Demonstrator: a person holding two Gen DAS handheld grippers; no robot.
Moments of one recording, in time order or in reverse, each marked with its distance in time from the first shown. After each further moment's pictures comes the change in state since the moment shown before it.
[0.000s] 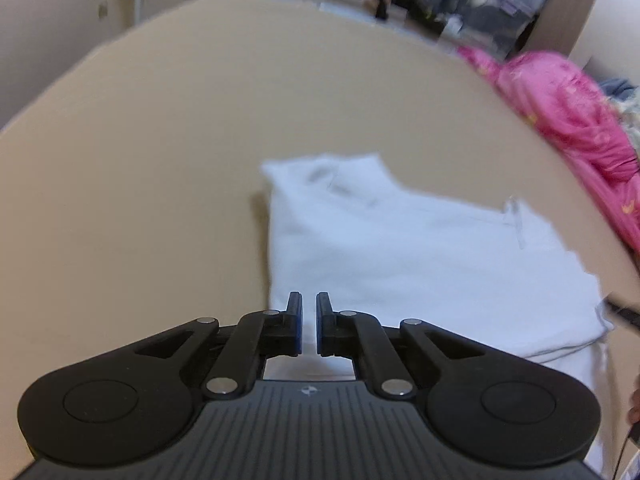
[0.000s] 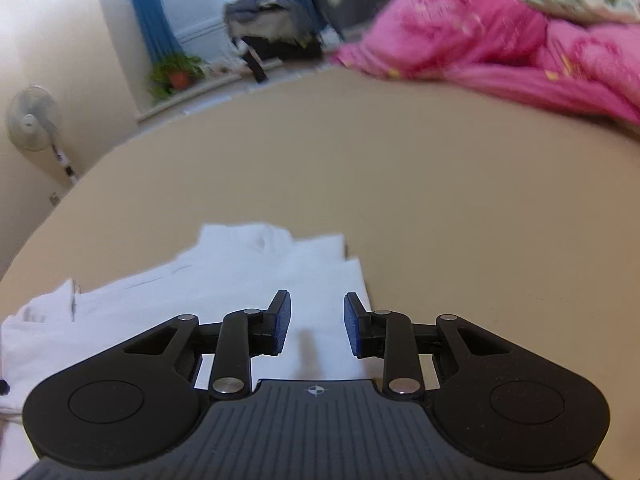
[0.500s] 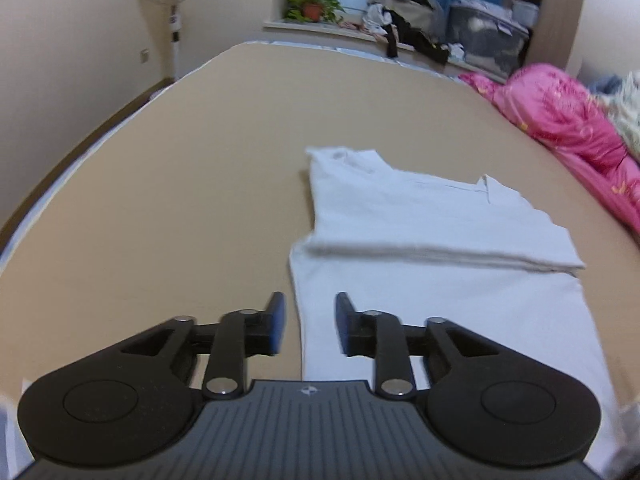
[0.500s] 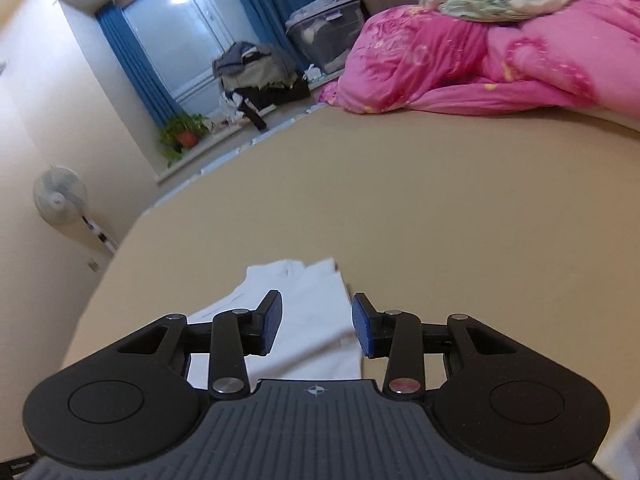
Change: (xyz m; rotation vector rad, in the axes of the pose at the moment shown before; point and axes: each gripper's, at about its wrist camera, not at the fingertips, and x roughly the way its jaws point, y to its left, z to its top) left arm -0.168 -0.013 -0.135 -0.002 -0.109 0.107; right arm -0.215 -0.067 -0.023 0.261 -0.100 0.128
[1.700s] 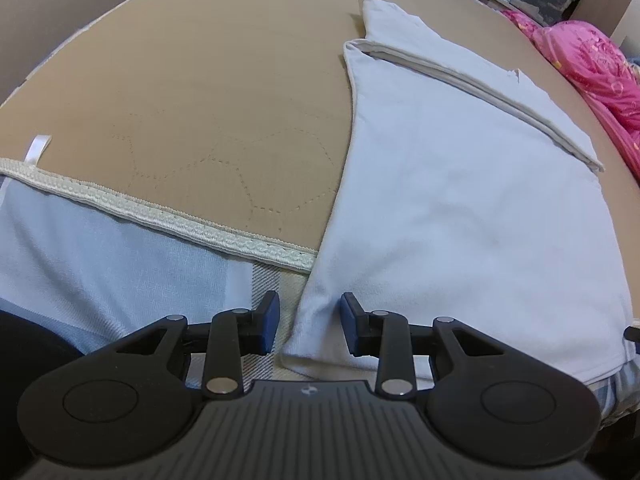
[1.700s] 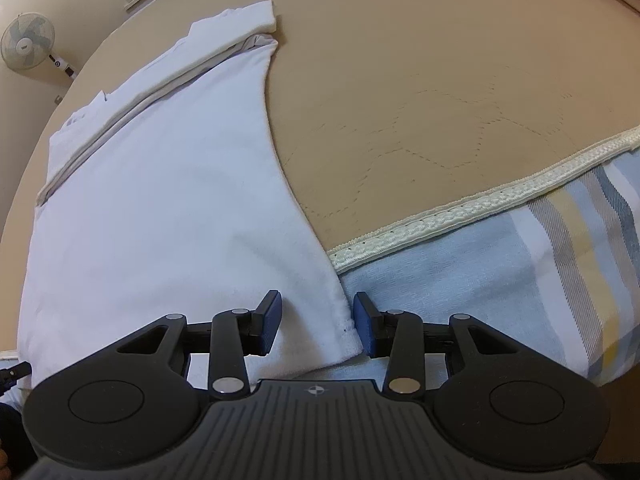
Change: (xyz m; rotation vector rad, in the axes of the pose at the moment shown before) left arm -0.012 0.038 -0.131 -0.111 0.270 0.040; right arm -0.012 -0.061 -0.135 -0.095 0.525 -0.119
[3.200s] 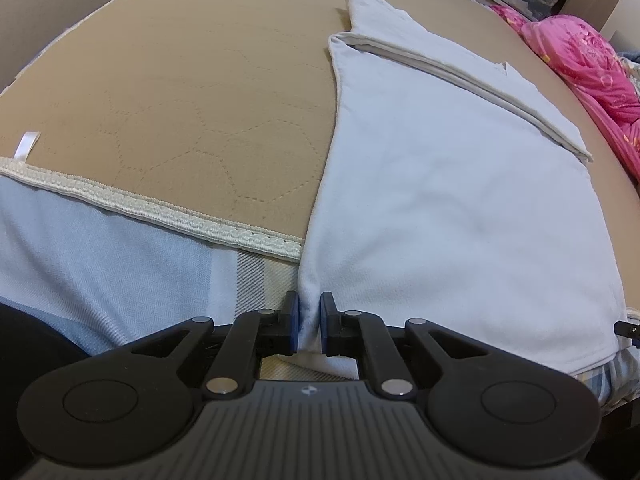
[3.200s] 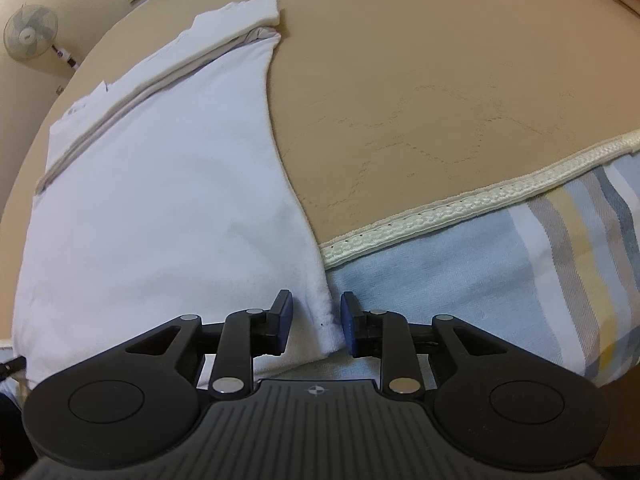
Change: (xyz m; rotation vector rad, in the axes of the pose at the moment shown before) left arm 0.001 -0.001 -0.004 0.023 0.010 -0.035; right arm 0.009 0.007 -0.006 -0.063 0.011 -0.019
